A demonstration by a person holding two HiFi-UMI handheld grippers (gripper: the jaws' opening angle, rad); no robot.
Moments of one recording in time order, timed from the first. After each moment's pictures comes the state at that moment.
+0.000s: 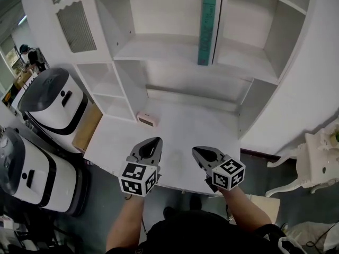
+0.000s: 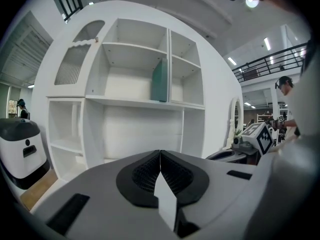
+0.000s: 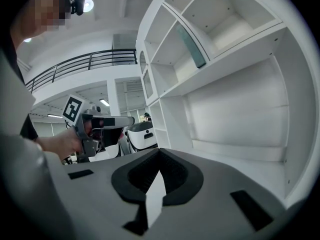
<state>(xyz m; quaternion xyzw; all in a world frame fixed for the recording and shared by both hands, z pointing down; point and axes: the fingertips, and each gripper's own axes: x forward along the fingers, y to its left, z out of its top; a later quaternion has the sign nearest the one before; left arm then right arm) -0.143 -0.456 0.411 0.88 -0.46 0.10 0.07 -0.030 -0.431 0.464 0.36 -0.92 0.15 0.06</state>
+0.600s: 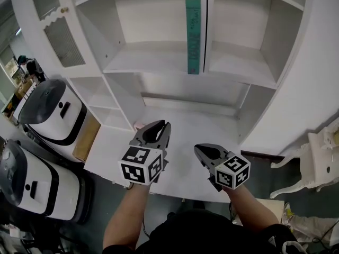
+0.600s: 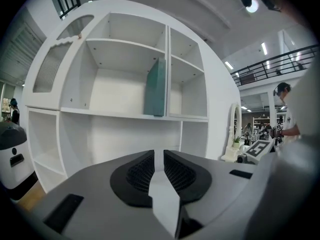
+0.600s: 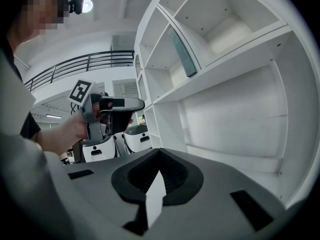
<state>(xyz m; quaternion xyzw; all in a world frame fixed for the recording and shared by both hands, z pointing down) -0.081 -0.528 0.343 0.89 -0.44 0.09 0.06 0.004 -0.476 0.433 0.37 -0.92 0.14 0.06</state>
